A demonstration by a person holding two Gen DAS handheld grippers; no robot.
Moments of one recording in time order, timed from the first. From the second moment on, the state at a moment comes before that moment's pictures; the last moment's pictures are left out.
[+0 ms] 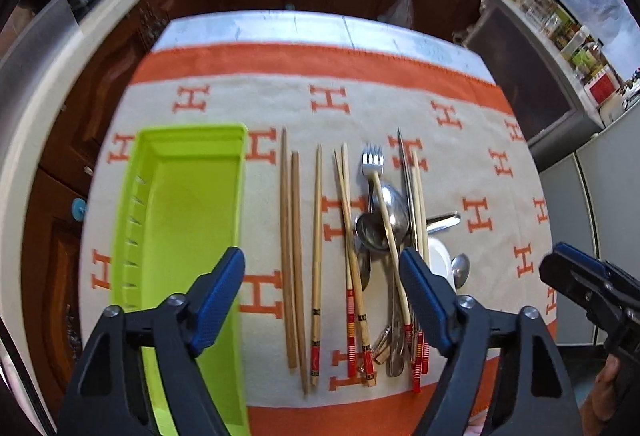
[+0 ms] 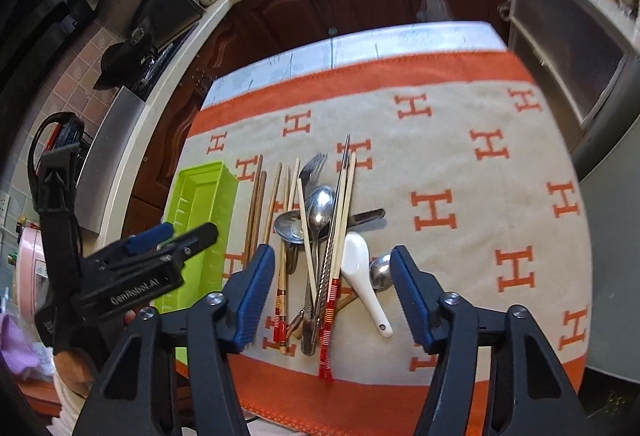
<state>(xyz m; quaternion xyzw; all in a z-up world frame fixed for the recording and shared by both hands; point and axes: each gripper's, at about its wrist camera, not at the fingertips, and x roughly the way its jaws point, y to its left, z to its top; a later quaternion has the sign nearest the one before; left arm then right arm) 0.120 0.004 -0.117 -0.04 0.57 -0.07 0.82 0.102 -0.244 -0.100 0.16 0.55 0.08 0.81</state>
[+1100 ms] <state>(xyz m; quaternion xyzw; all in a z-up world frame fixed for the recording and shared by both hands) 0.144 0.025 -0.207 -0.04 0.65 -0.04 0.76 0.204 -0.206 -0.249 0.19 0.63 0.10 0.74</state>
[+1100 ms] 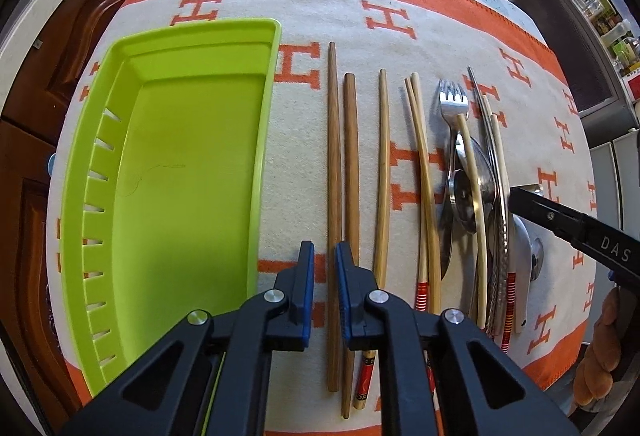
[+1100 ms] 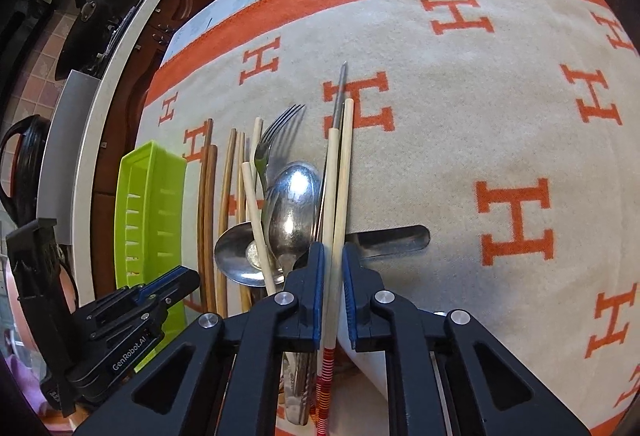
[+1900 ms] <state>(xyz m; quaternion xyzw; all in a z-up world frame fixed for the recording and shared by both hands) 0.194 -0.034 -0.223 0.02 0.65 0.00 0.76 0.194 -0.220 -0.245 0.21 0.63 0.11 0.74</state>
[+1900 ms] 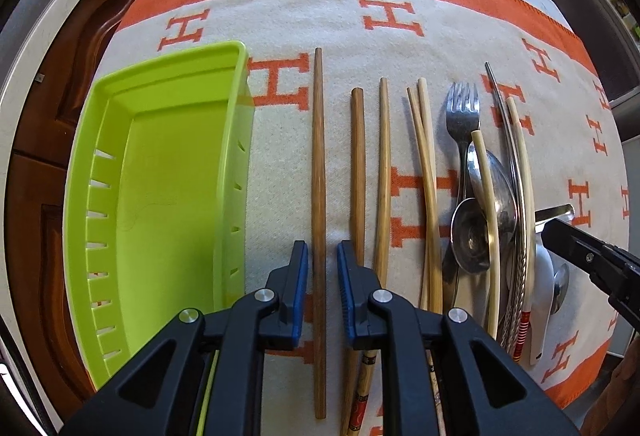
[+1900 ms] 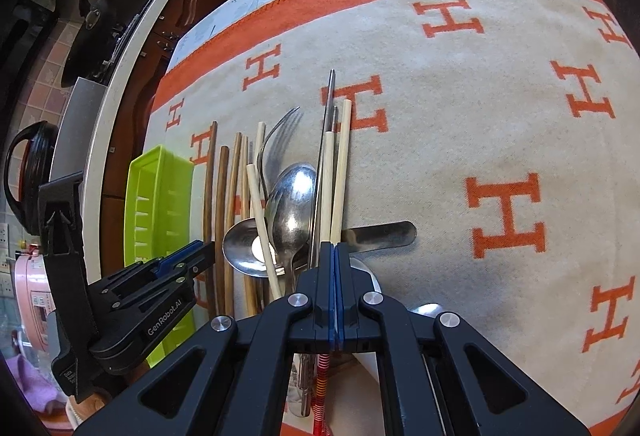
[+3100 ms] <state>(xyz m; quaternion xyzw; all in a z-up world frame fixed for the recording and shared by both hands) 0.142 -0.001 -0.193 -0.05 0.62 -0.04 0.78 0.190 -0.229 -0.258 0.26 0.62 0.13 0.73</state>
